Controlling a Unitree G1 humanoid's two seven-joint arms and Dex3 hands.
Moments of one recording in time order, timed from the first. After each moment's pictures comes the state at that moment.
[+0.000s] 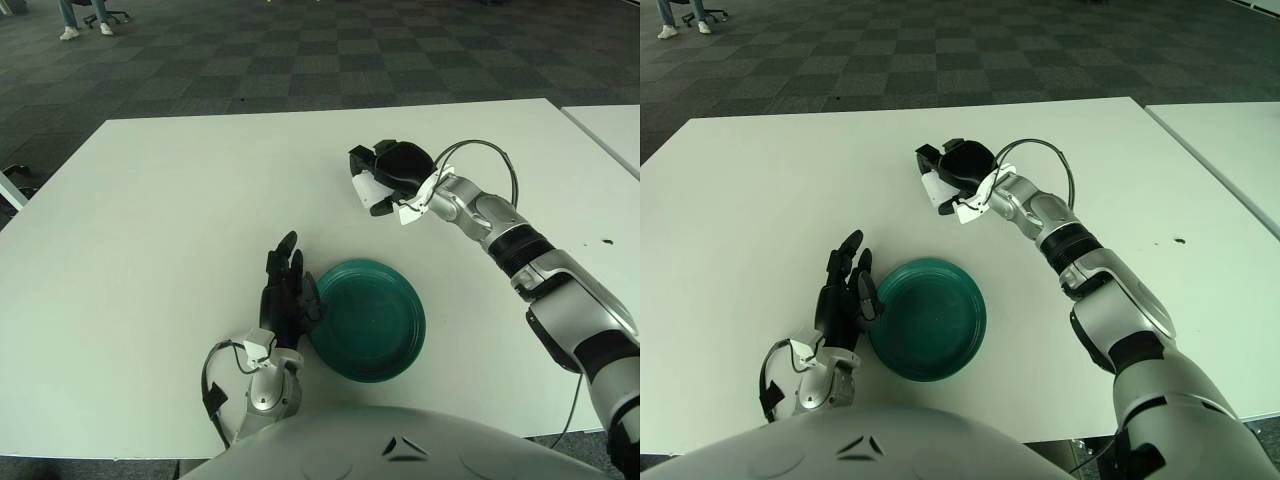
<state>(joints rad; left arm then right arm) 0.45 -0.10 -0.35 -0.07 -0.08 -0.36 0.21 -0.73 -0.46 0.61 0.44 -0.80 -0.46 -0.02</state>
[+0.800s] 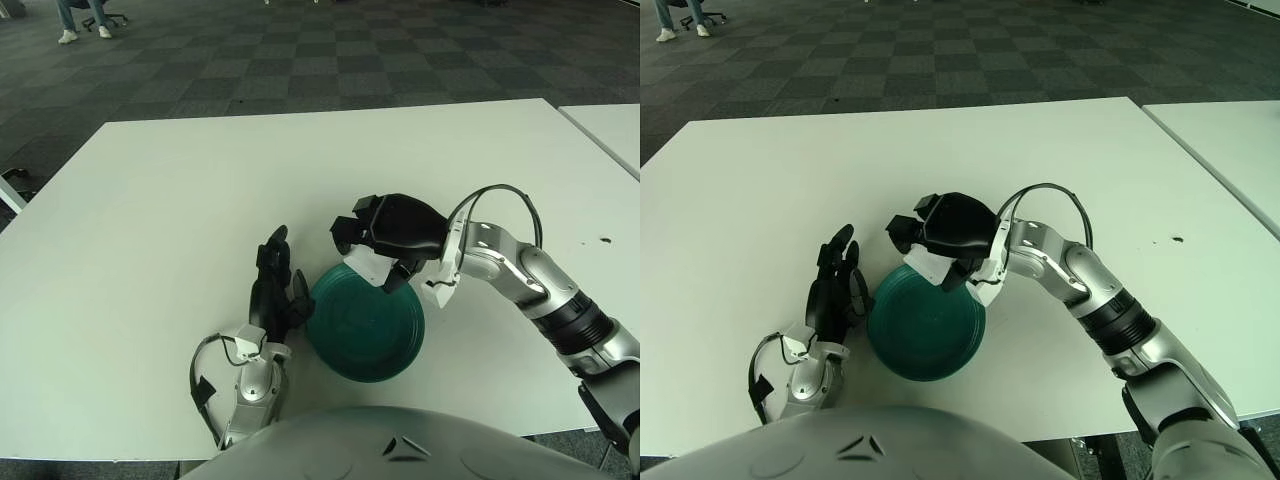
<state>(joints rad) 0.38 -0.10 -0.25 0.06 -0.11 -0.50 0.11 -0.37 -0.62 0.50 -0.19 -0.68 -0.60 0.31</state>
